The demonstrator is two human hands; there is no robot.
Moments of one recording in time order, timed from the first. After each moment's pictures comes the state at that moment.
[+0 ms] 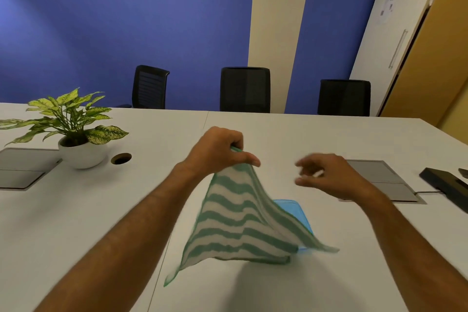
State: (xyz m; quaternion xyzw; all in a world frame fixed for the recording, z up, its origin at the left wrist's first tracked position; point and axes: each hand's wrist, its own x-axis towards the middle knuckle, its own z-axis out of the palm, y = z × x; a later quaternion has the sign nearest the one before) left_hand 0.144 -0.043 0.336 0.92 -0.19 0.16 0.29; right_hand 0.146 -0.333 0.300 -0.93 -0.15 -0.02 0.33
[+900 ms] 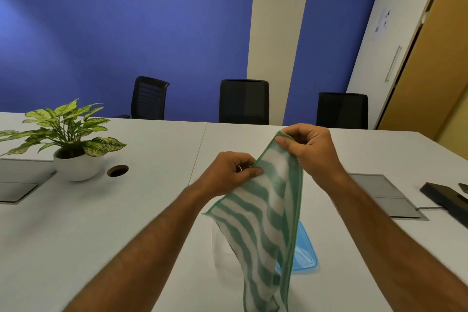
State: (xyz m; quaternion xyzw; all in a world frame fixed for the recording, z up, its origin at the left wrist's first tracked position) left_hand 0.164 -0.054 0.309 0.85 -0.22 0.08 0.47; right_hand 0.162 -0.255 0.360 -0.77 -0.17 -0.19 0.58
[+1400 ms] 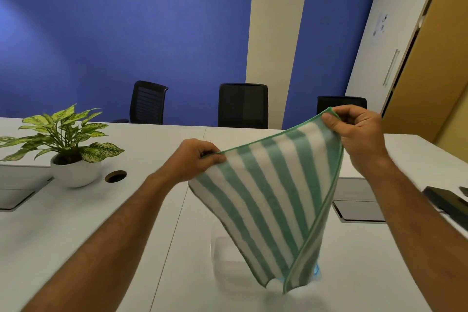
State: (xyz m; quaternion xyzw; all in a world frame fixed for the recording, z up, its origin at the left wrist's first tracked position) left_hand 0.190 0.015 0.331 0.90 -0.18 0.16 0.37; right_hand 0.189 -0.320 0.395 -0.72 -0.12 -0.28 0.62
